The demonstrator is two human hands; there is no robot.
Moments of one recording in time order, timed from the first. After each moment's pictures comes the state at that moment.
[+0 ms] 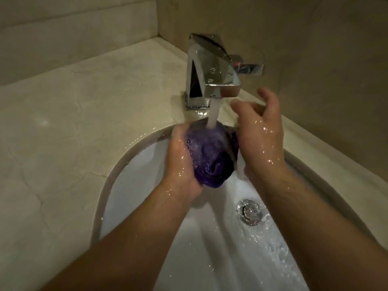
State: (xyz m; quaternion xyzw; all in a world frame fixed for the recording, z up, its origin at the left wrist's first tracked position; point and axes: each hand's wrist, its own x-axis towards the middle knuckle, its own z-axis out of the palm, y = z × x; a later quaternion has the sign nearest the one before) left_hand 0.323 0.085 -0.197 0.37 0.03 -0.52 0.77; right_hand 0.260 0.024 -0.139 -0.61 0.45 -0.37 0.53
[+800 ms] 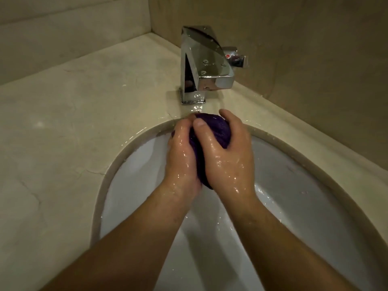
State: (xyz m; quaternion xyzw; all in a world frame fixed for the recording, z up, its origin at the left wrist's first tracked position) left_hand 0.316 0.086 -0.202 0.47 0.02 -0.41 0.78; right_hand 0.252 0.064 -0.181 -0.67 0.46 -0.31 0.49
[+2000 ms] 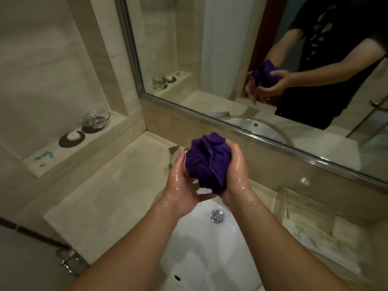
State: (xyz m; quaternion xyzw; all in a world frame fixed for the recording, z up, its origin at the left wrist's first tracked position) left_hand 0.271 0.166 0.086 0.47 -0.03 -0.61 0.64; right_hand 0.181 0.109 0.109 -0.34 0.44 -0.39 0.74
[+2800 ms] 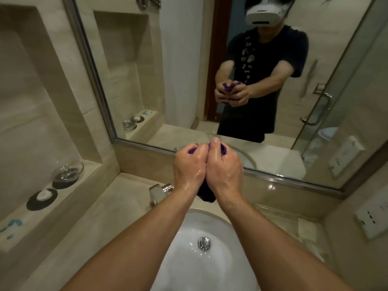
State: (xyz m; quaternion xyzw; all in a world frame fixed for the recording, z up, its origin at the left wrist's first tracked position) left_hand 0.254 0.116 0.222 0.60 -0.35 -0.35 0.63; right_hand 0.181 0.109 0.224 -0.60 0.56 -0.50 0.29
